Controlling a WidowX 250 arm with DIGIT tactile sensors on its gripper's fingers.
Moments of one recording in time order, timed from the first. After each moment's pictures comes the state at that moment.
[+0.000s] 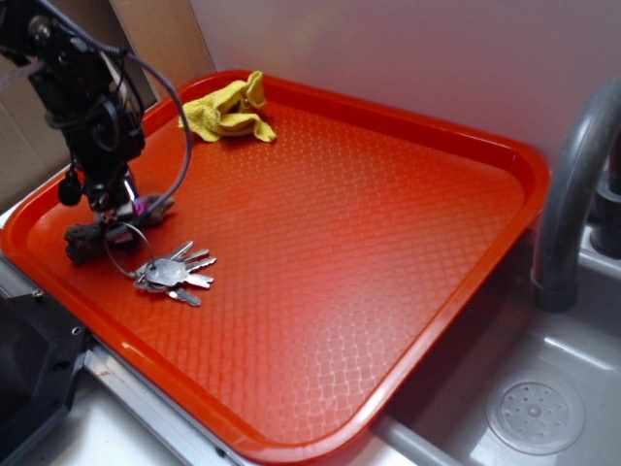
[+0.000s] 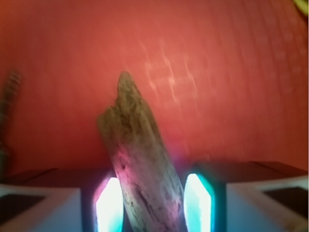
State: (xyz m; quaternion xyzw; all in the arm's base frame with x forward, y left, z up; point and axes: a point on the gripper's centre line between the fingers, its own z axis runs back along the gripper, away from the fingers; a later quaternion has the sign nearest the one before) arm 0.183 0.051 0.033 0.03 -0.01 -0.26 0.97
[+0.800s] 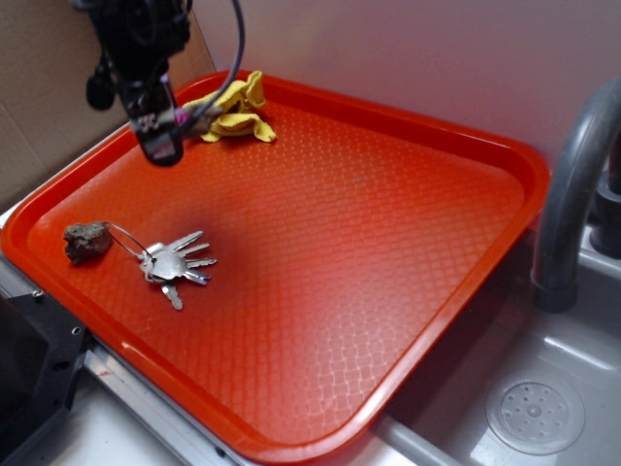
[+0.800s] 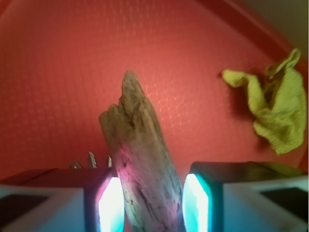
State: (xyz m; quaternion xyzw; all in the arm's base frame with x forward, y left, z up) arm 0.219 -0.017 0.119 0.04 -0.03 -0.26 0.97
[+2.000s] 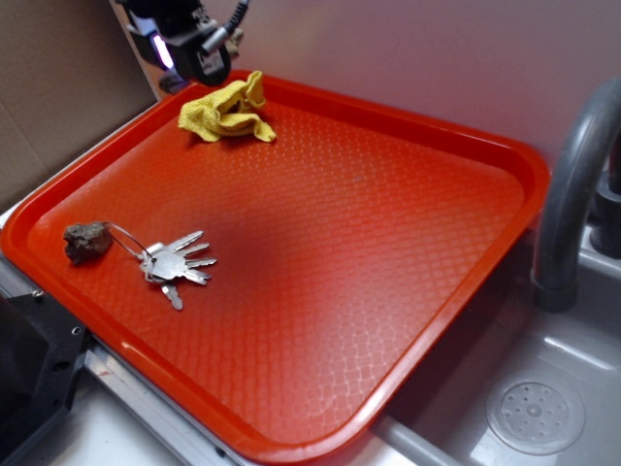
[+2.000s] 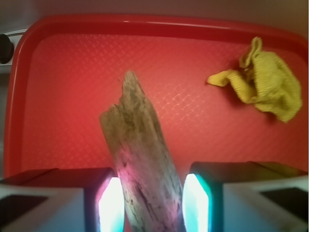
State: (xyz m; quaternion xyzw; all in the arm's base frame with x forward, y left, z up) arm 0.242 -0.029 0.147 -0.05 -0.03 -0.01 1.00
